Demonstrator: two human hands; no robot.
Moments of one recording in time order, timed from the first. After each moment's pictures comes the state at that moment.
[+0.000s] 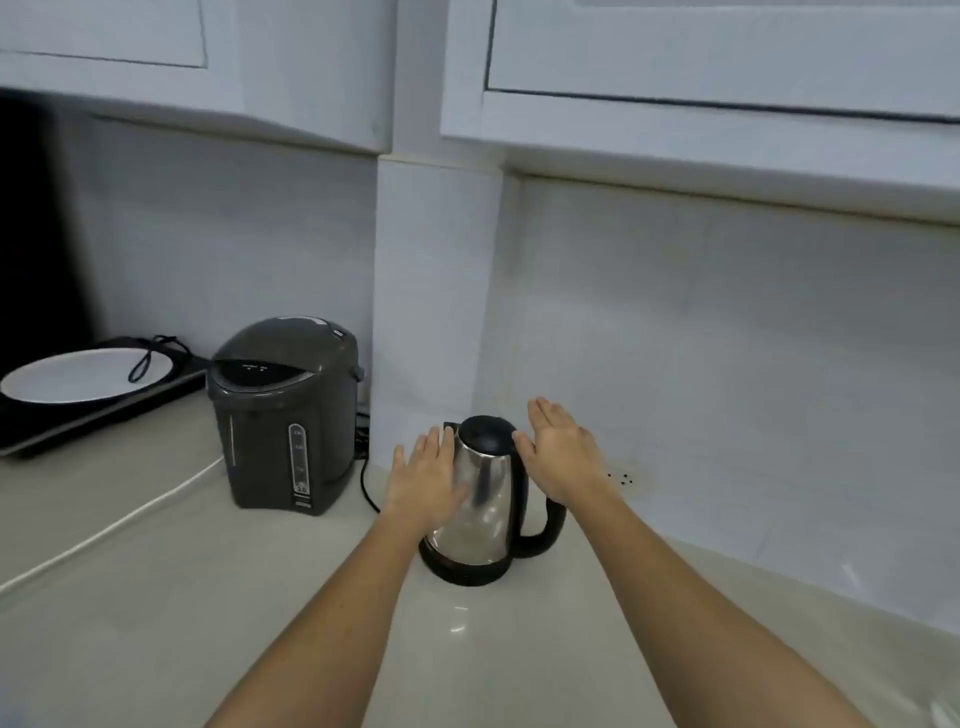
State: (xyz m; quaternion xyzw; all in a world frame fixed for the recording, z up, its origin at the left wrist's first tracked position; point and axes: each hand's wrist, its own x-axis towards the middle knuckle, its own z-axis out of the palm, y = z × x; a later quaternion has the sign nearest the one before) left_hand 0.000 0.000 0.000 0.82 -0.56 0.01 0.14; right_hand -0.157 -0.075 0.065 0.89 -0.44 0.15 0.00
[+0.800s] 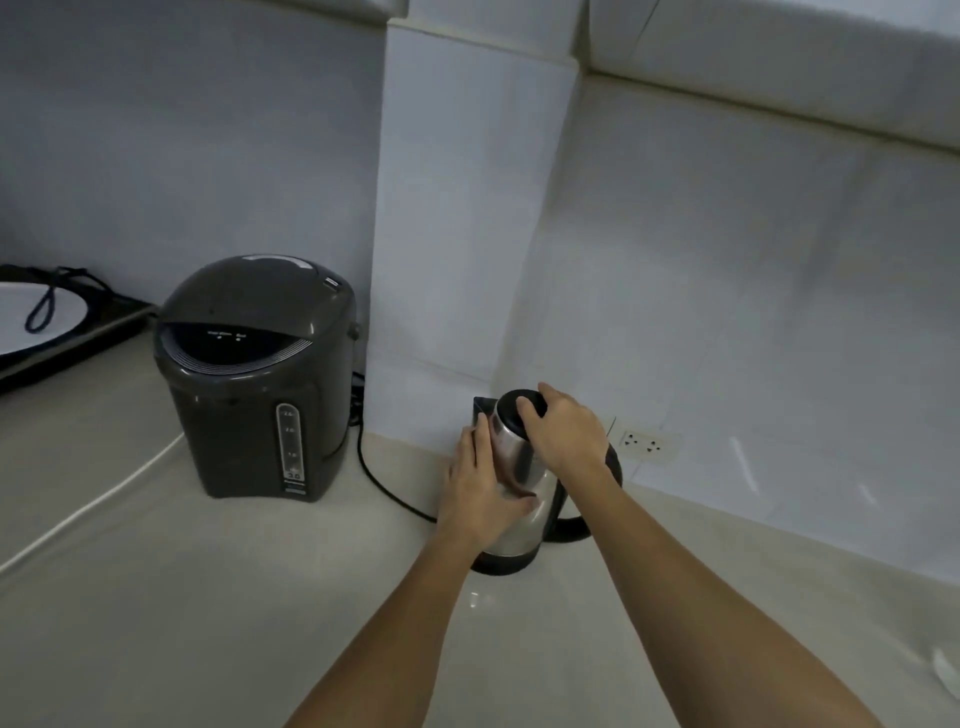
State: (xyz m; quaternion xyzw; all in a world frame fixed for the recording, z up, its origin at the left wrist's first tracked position) left_hand 0.023 -0.049 -0.068 0.73 -0.54 -0.18 0.37; right_hand -0.059 -0.113 0.021 0.79 -0.58 0.20 -0.05
